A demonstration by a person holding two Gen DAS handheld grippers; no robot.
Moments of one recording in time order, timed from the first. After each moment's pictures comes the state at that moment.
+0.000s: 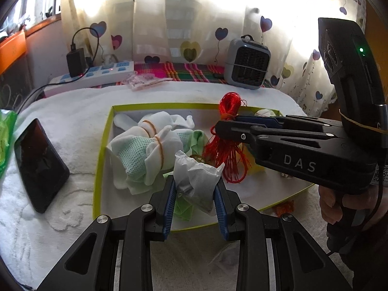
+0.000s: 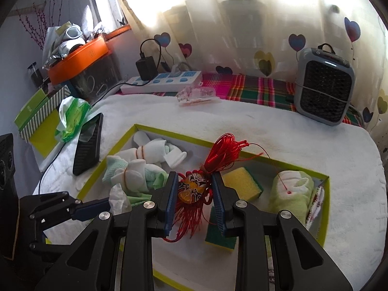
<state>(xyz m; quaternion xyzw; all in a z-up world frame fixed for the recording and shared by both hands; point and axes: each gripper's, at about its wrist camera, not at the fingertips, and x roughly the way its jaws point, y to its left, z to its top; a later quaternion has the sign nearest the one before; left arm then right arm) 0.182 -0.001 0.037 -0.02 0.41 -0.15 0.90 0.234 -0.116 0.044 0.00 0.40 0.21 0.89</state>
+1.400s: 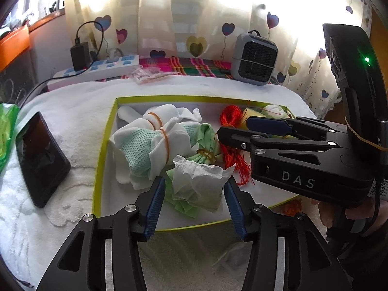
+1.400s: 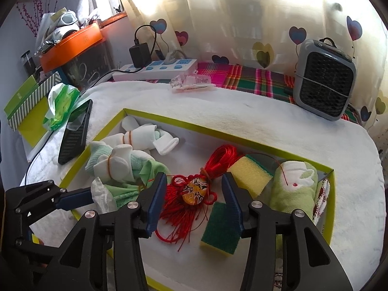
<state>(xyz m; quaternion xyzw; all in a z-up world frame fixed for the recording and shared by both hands) 0.183 0.000 0.030 -0.02 0.42 -0.13 0.90 0.234 -0.112 0.030 -0.03 0.40 0.19 0.90</state>
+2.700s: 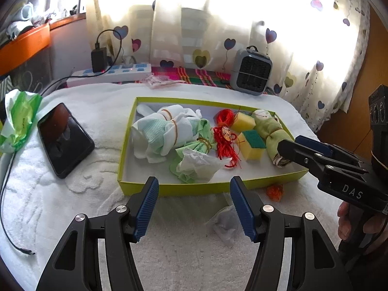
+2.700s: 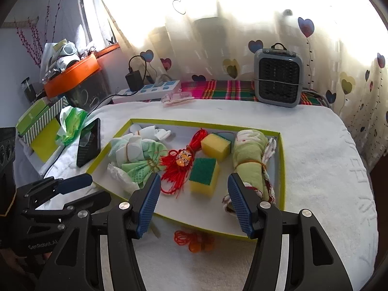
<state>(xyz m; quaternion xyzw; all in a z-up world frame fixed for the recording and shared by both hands) 0.131 0.016 0.051 -0.04 0.40 -0.11 0.91 0.150 -0.155 0.054 0.04 0.35 0.14 0.93</state>
